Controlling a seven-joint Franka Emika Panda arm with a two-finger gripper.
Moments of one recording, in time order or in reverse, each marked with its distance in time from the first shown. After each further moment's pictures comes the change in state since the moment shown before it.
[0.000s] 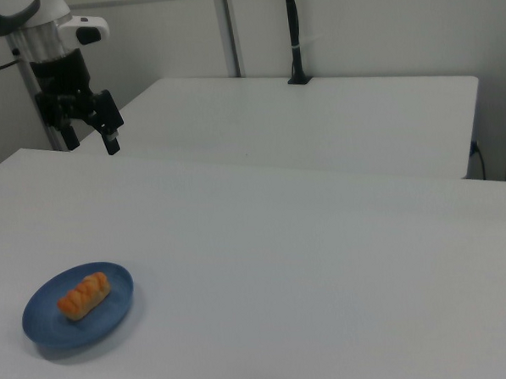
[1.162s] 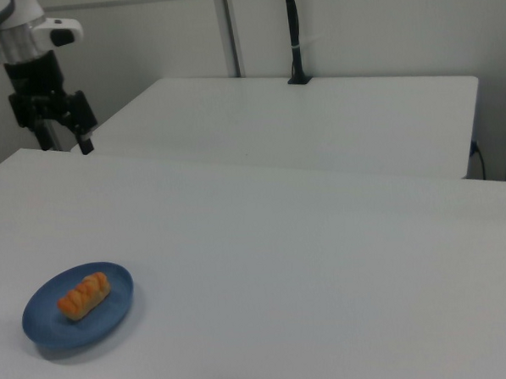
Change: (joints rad) arm 0.051 -0.026 0.028 -0.027 0.017 0.000 0.036
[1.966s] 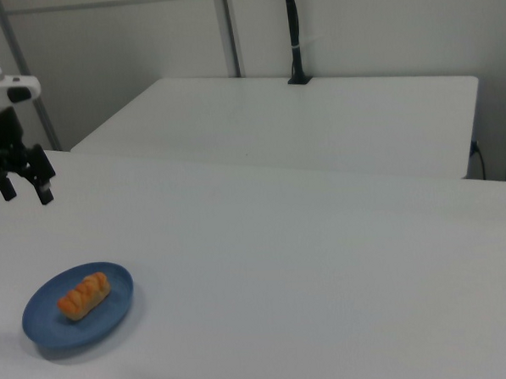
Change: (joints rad) arm 0.072 -0.117 0.086 -0.299 0.000 0.116 0.135
